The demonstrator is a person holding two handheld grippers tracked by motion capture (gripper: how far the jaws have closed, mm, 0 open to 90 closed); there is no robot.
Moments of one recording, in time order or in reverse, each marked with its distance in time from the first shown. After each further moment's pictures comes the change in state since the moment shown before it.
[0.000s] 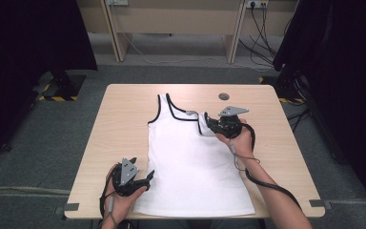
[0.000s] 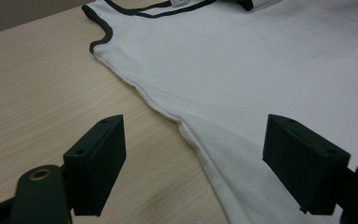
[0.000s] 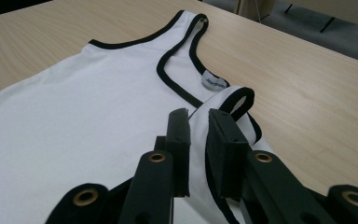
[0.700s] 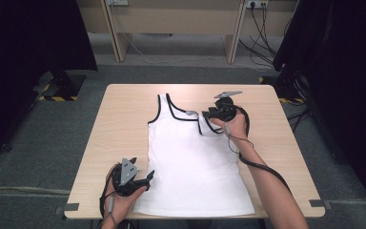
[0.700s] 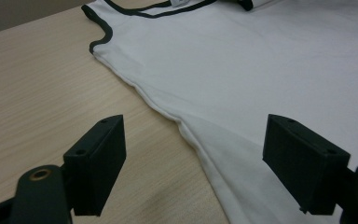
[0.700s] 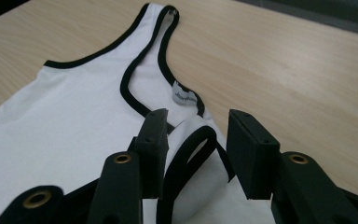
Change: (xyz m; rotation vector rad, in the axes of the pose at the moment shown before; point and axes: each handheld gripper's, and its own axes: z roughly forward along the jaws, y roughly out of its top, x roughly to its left) left arm 0.000 0.000 0.000 0.000 -0.003 -0.002; right arm -0.035 0.035 0.047 0.143 -0.002 0.153
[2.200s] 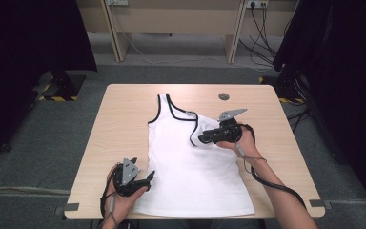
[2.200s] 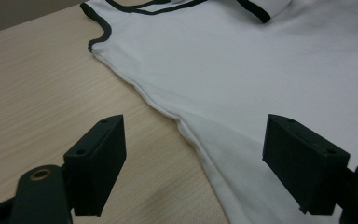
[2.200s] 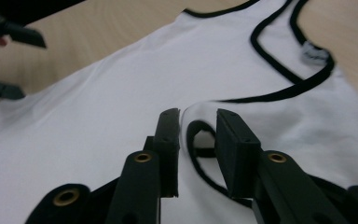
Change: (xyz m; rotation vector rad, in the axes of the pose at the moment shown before) left arm -0.002 0.001 0.002 0.019 0.006 0.018; right arm 0.029 -0.046 -0.042 -0.009 0.310 -0.170
